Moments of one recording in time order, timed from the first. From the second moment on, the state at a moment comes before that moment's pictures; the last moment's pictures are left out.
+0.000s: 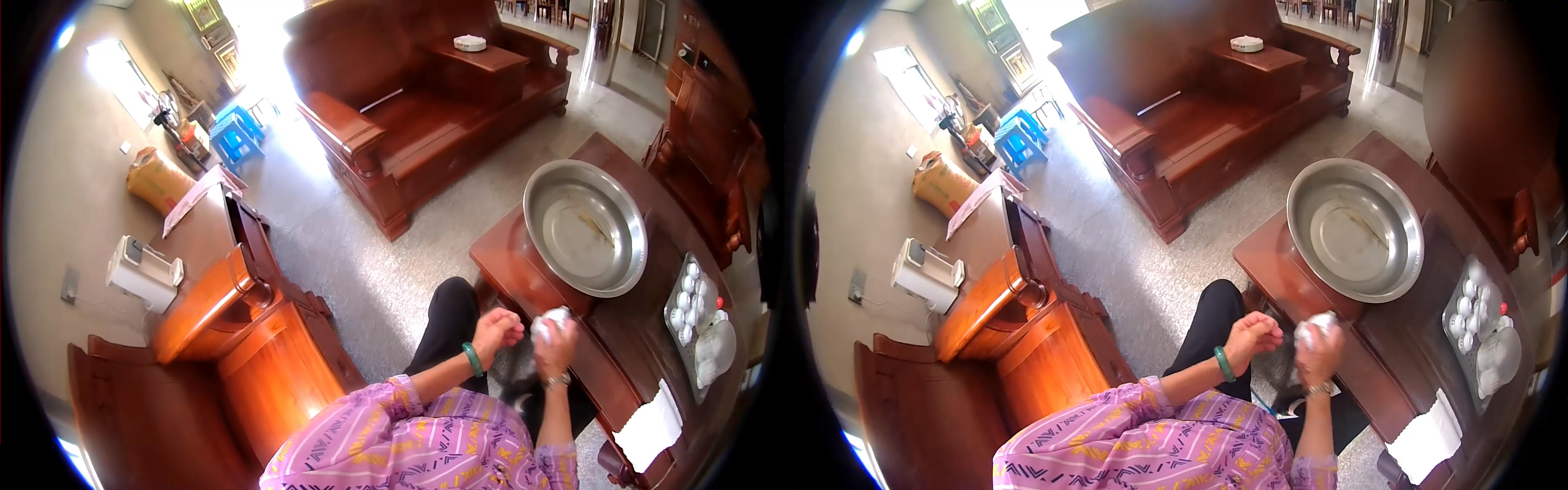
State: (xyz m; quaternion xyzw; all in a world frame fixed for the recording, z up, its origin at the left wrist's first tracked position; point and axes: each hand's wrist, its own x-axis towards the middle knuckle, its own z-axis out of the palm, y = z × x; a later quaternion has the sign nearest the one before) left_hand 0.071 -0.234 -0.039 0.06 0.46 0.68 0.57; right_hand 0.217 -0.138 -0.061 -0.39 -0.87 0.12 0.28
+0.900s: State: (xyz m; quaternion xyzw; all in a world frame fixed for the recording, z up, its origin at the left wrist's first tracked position) left_hand 0.095 -0.225 -0.022 0.28 0.46 0.66 0.53; right_hand 0.347 -0.150 -0.068 -0.61 -0.72 0.05 0.32
